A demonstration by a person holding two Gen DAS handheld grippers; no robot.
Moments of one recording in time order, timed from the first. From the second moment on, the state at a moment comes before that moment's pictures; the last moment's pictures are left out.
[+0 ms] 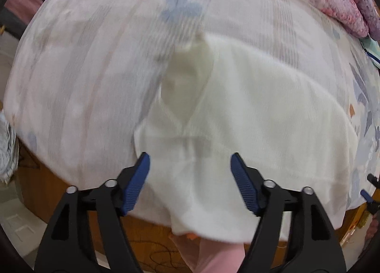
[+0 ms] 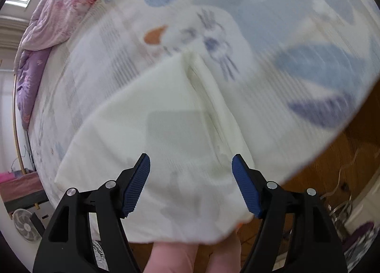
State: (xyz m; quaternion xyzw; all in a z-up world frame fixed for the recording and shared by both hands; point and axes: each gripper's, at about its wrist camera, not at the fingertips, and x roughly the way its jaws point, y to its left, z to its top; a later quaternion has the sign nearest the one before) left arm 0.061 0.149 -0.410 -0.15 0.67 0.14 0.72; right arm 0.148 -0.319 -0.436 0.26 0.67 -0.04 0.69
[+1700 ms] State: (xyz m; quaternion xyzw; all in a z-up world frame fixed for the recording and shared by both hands) left arm 0.275 0.194 -0.367 -0.30 0.56 0.11 0.77; right arm 0.371 -0.355 -0.407 0.37 0.56 -0.03 0.74
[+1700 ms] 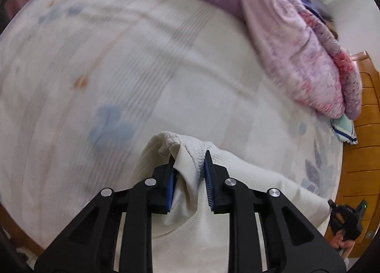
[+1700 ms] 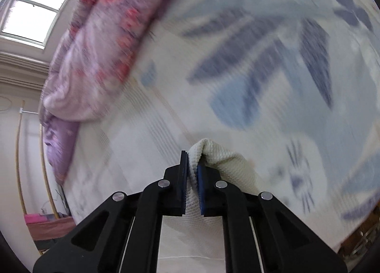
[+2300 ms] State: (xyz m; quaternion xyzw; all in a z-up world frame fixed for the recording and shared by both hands) left arm 0.177 0.156 -0.489 -0.38 0.69 0.18 0.59; right arm 0.245 -0.358 -0.486 0.33 0.70 -0.08 0.62
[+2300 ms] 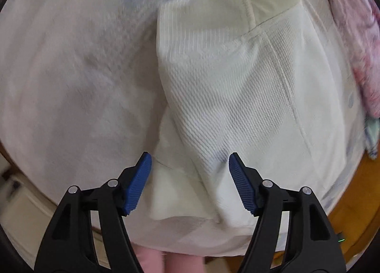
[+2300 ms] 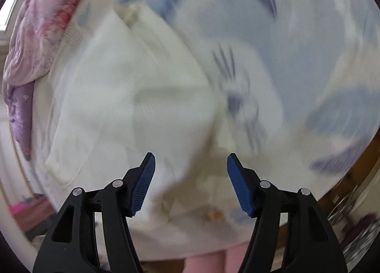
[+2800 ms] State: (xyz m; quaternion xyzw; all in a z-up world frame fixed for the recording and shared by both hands) left arm 0.185 0.130 -0.448 -0.26 0.69 0.16 0.66; right arm 0.253 -0.334 -0.486 0.37 0.67 -0.06 0.64
